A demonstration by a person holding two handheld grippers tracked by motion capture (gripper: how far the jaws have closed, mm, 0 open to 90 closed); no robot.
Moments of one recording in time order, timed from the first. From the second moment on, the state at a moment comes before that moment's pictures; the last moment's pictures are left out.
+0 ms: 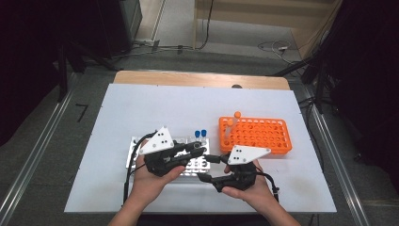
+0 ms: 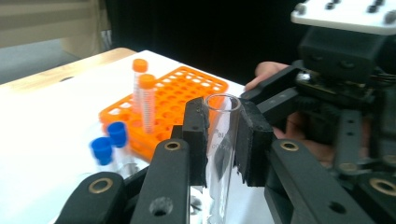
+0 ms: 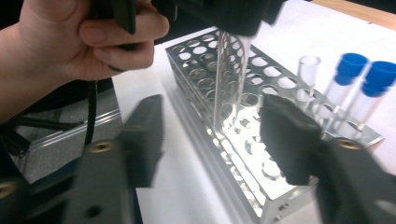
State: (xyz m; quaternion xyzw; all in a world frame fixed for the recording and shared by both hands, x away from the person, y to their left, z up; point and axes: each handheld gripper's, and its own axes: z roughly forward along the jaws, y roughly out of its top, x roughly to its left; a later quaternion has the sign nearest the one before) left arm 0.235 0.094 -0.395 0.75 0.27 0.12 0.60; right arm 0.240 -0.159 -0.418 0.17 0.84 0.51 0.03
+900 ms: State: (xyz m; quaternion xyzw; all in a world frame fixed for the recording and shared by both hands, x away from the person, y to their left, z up) left arm 0.276 0.129 -0.410 0.71 0.36 0.17 0.58; right arm 0.257 -0.217 -0.429 0.24 0.82 0.51 0.06
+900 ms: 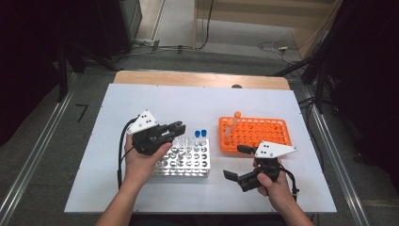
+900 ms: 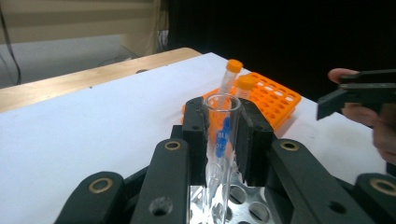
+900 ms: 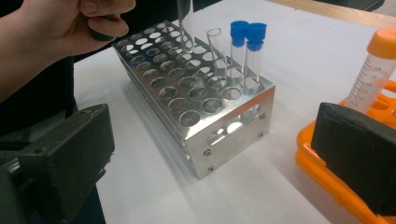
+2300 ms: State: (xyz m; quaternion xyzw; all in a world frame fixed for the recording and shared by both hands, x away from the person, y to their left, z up) left arm 0.284 0.109 -0.435 0.75 0.40 0.20 0.49; right arm 0.260 -0.229 -0.432 0.27 0.82 0.51 0.07
